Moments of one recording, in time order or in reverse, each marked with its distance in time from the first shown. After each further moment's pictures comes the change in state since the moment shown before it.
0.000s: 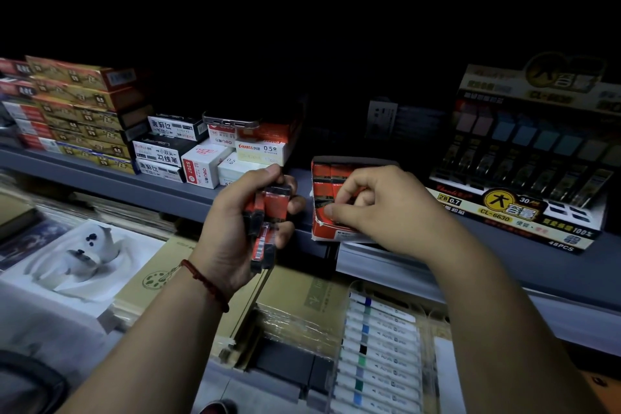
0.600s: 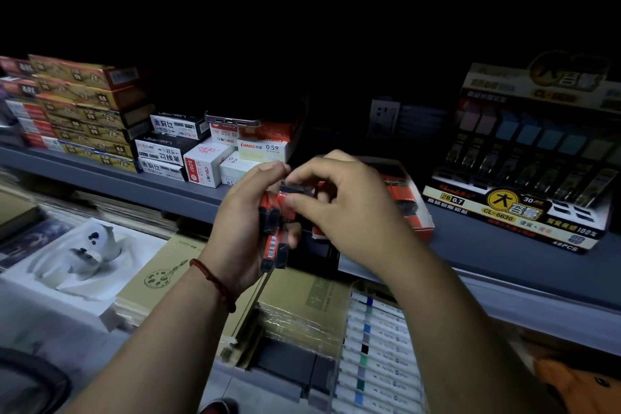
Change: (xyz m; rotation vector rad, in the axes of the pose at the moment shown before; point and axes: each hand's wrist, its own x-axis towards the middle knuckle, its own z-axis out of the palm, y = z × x) left_hand 0.005 -0.006 -0.002 0.119 0.038 0.025; right_hand 0.001 -0.026 0.038 0.185 0.123 -0.257
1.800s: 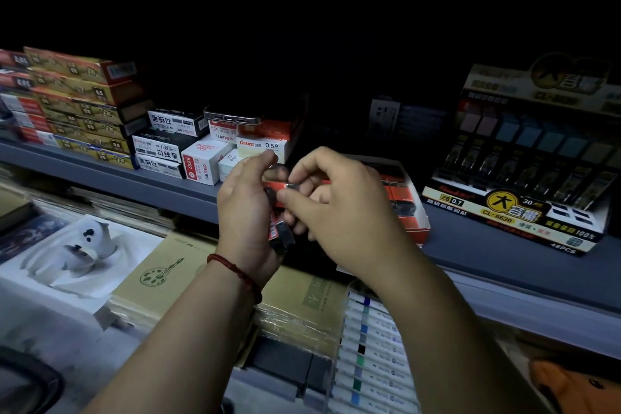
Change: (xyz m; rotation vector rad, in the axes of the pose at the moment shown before) left_hand 0.017 -0.010 0.011 -0.121 0.380 0.073; right_hand -0.006 -0.009 0.007 0.134 0.016 0.051
